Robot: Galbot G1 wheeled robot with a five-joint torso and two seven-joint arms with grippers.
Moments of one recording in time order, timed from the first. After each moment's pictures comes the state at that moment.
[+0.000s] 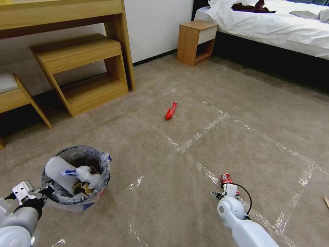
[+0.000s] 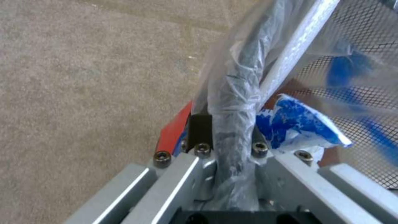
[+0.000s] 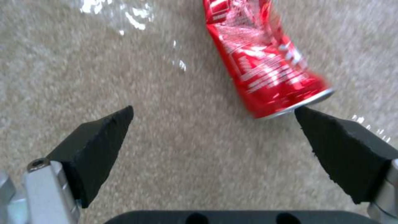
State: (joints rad) left arm 1.64 -1.30 -1.05 -2.18 -1.01 0.54 -0.37; right arm -1.11 1.18 0.17 1.42 0.79 -0.44 0.70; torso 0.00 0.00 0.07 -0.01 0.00
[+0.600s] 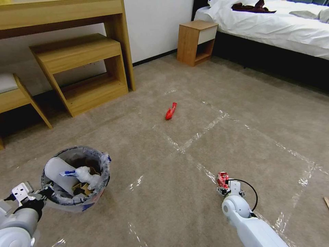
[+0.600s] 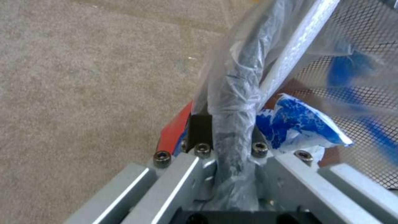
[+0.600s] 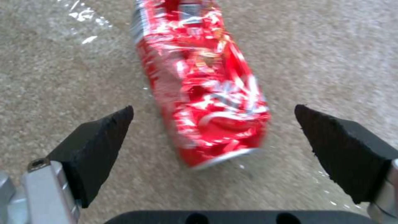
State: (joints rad) left arm 1.65 -1.31 -1.05 -2.19 -1.01 0.54 -0.37; right arm -1.07 1.15 0.14 1.36 0.70 -0.42 0.65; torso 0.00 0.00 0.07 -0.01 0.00
